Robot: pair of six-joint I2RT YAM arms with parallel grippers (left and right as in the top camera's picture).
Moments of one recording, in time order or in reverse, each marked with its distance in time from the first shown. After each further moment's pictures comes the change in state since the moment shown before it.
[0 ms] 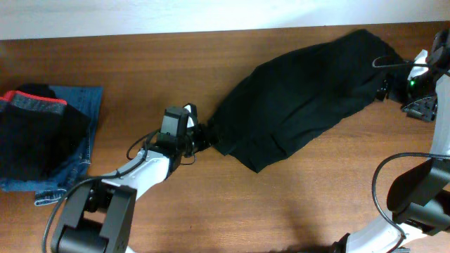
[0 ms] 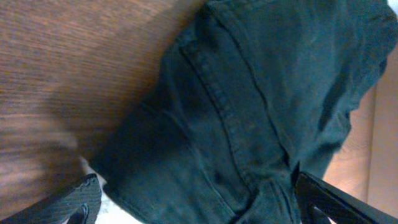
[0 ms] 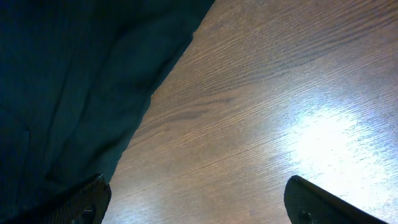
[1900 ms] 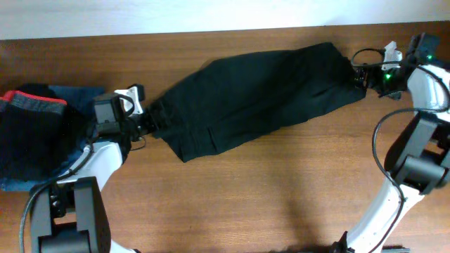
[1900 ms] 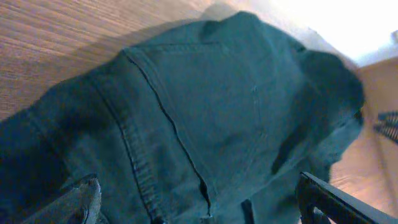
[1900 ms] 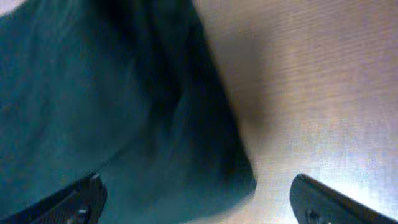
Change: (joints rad) left arm 0.412 -0.019 0.077 -0.047 0.206 0.431; right arm 0.000 0.380 -0.008 0.599 -0.293 -0.208
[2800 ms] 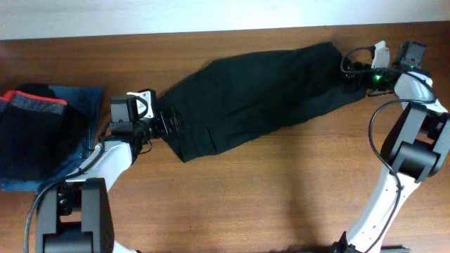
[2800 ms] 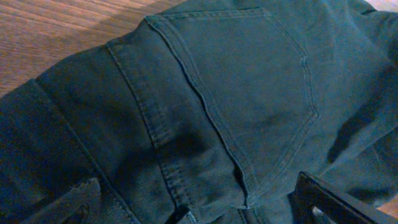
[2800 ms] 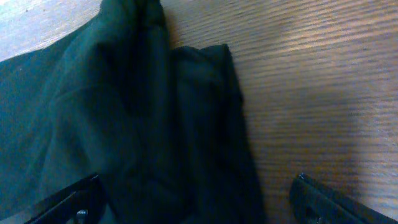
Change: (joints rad) left arm -0.077 0.000 0.000 -0.072 -0.202 0.081; right arm 0.011 0.146 0.002 0.270 -0.201 -0.011
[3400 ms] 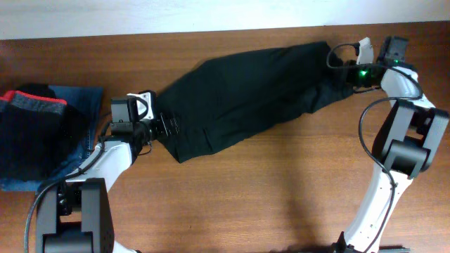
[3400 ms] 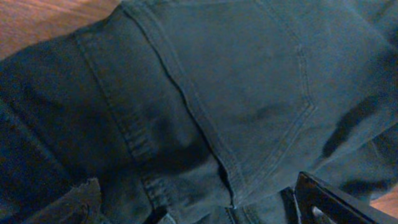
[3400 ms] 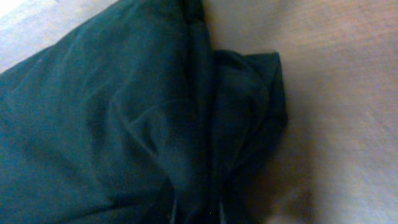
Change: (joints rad) left arm 0.000 0.000 0.000 -0.029 -0.005 0.002; right arm 0.064 0.007 0.030 -0.067 -0.013 0.083
